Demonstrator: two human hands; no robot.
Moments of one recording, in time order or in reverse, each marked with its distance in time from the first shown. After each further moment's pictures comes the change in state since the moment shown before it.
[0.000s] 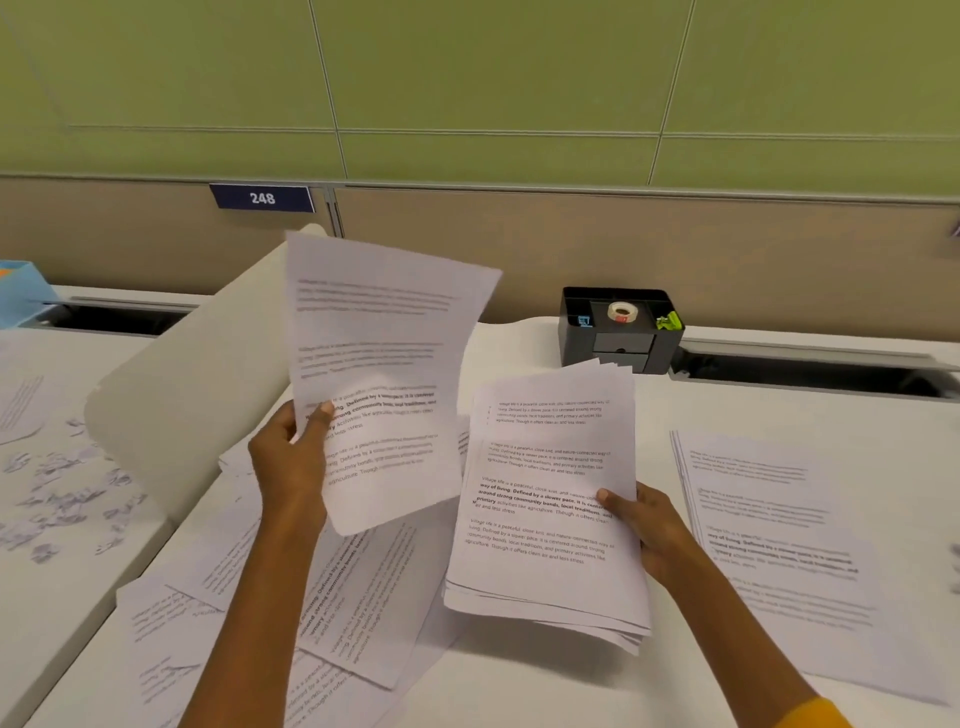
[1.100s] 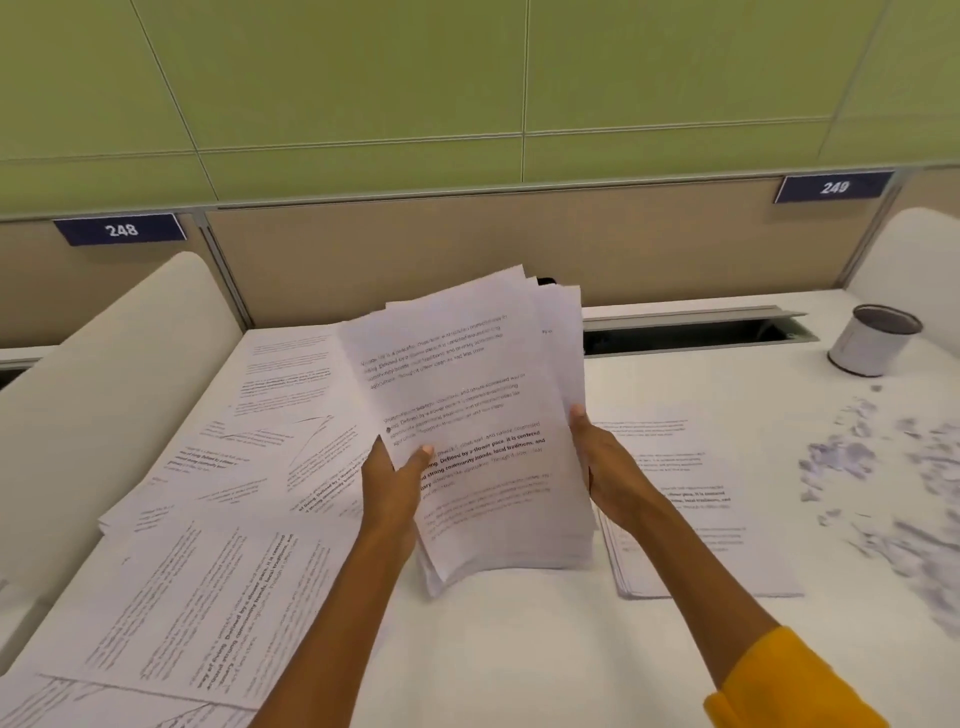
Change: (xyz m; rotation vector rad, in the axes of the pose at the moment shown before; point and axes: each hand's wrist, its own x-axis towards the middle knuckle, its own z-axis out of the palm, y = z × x) left_hand -0.085 -0.052 0.129 0.034 -0.417 -0.209; right_hand -0.036 -0.052 -0.042 -0.163 -0.125 -0.263
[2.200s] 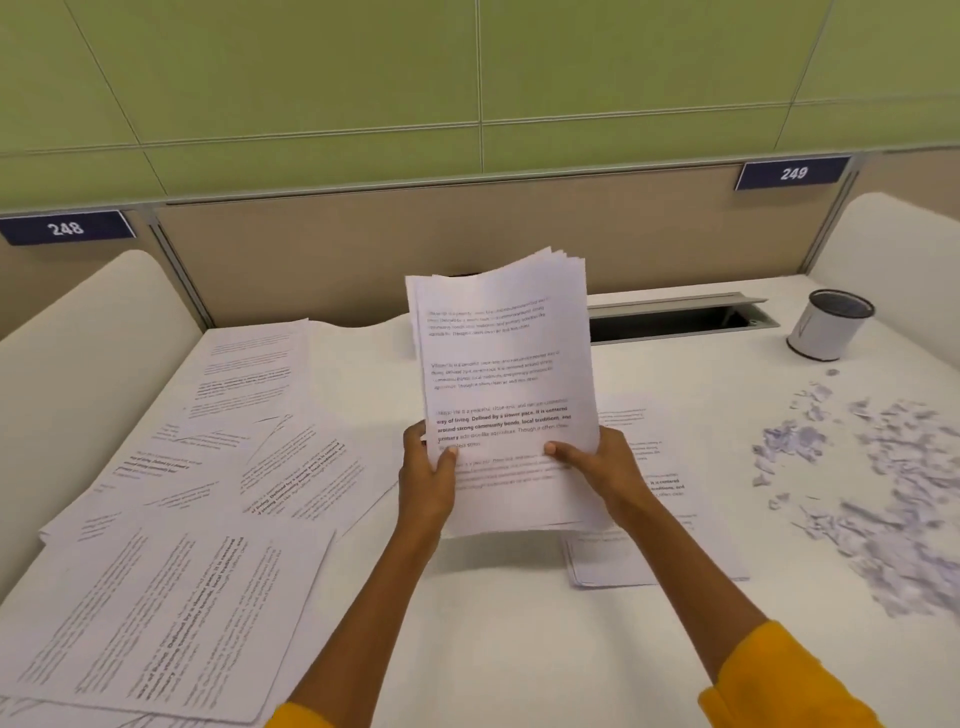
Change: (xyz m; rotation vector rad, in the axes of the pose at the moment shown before) left_hand -0.022 -0.022 0.075 0.339 -0.106 0.041; right_hand -0.008 0.016 -0.057 -0.147 0.298 0.000
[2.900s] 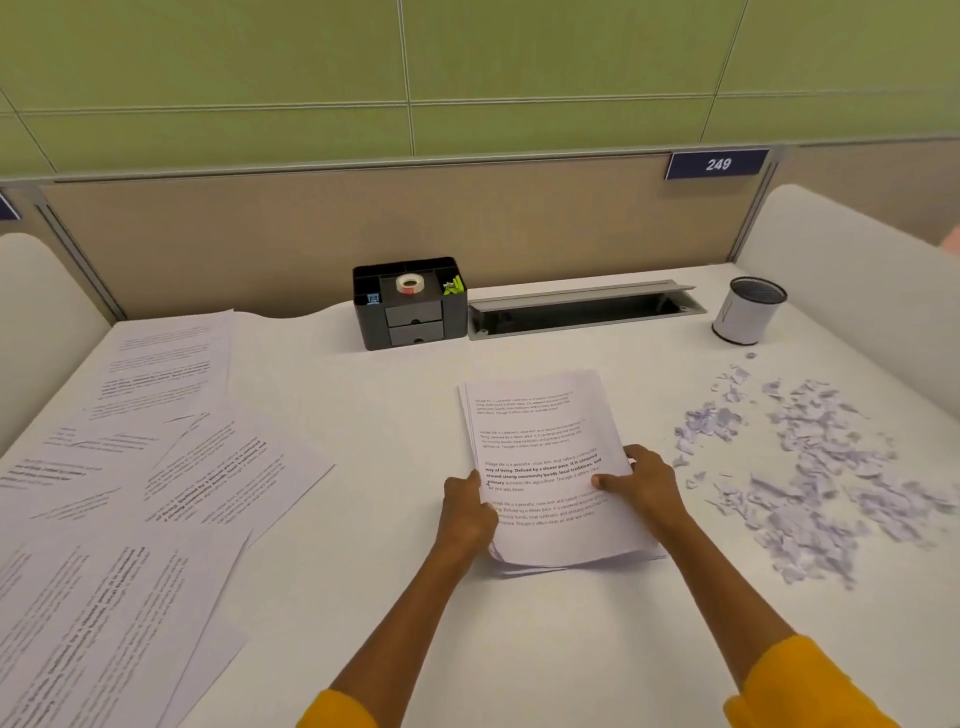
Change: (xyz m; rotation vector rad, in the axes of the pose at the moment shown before) left_hand -0.016 -0.052 0.118 0.416 -0.371 -0.093; right_hand -0.010 0.053 -0.125 -0.449 0.224 0.212
